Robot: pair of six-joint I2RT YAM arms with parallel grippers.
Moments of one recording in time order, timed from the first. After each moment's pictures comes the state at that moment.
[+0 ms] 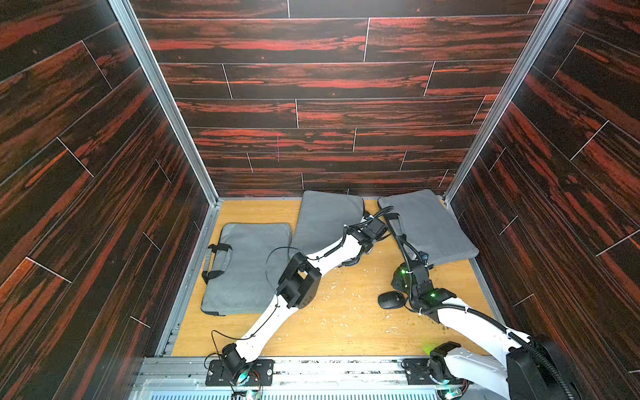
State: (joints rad) left arm -0.82 2.54 2.28 -0.79 -0.45 -0.35; right arm 0.46 1.12 0.45 -0.16 0.34 0.68
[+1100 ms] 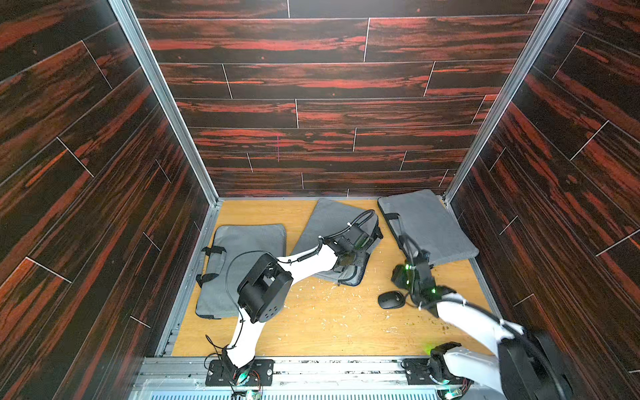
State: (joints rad) left arm -0.82 2.05 1.57 -0.40 -0.05 -0.54; right arm 0.32 1.23 0.50 -0.06 0.20 0.70
